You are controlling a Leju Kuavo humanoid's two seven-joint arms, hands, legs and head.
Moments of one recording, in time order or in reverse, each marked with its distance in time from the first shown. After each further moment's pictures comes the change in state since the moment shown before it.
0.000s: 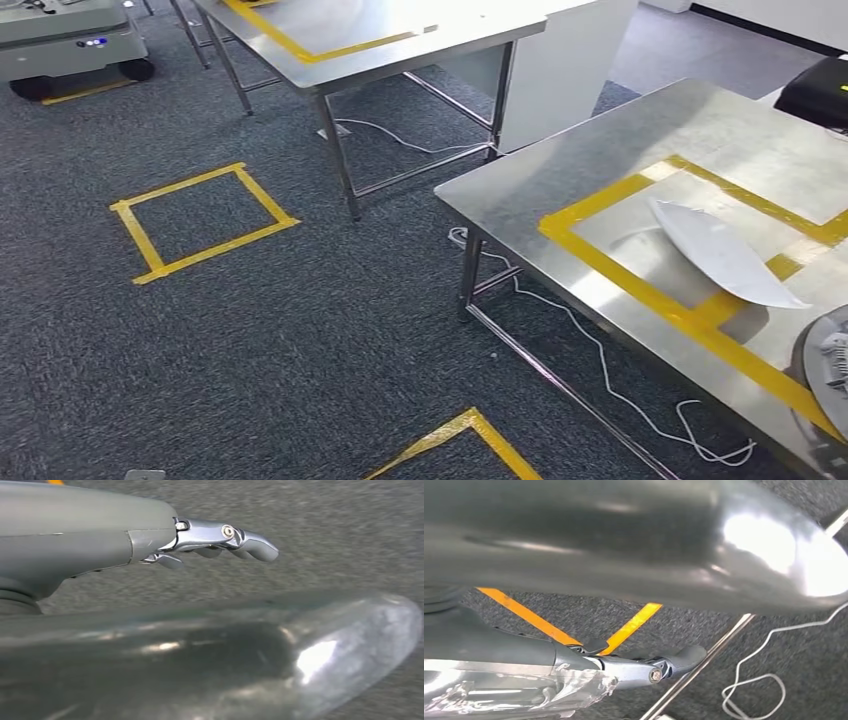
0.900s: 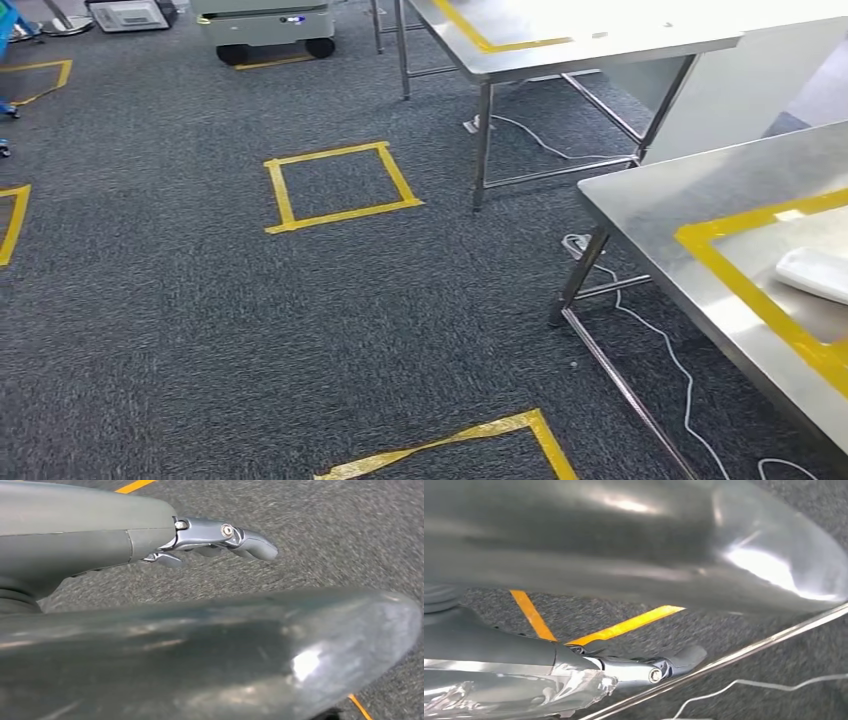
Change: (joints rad) left arm 0.142 -0.053 -0.165 -0.134 -0.048 -0.056 0.125; right arm -0.061 0.000 -0.098 0.044 0.066 0.146 -0.021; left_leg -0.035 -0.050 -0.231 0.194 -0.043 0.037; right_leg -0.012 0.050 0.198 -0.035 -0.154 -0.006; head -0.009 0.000
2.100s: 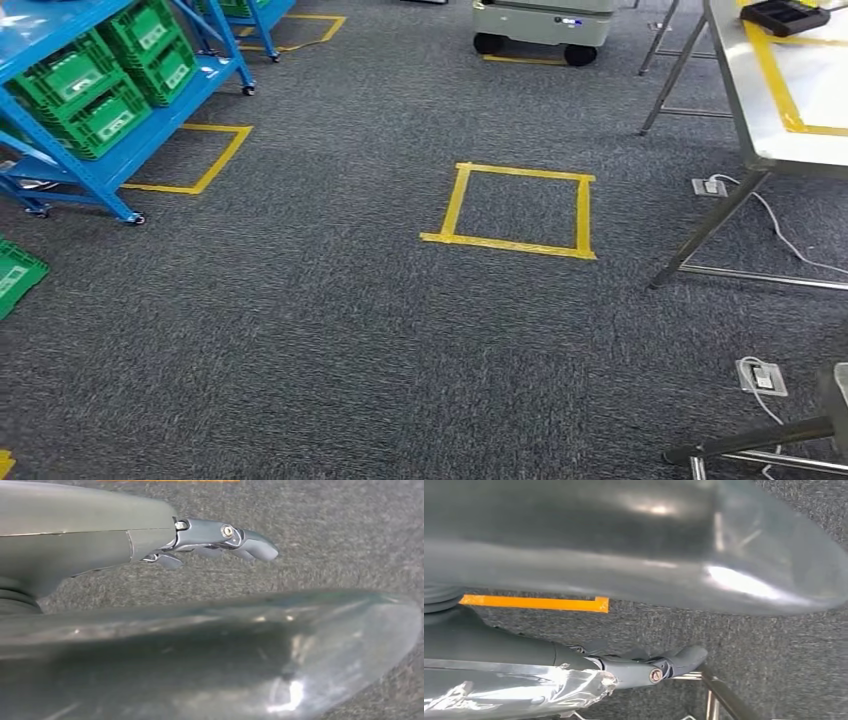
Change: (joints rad) left arm 0.089 -0.091 -0.006 -0.206 -0.036 0.071 -0.037; right arm -0.118 0.000 -0.099 0.140 0.131 0.076 -0.094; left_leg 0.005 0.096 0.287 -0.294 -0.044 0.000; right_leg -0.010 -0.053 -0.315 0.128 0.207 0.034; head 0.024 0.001
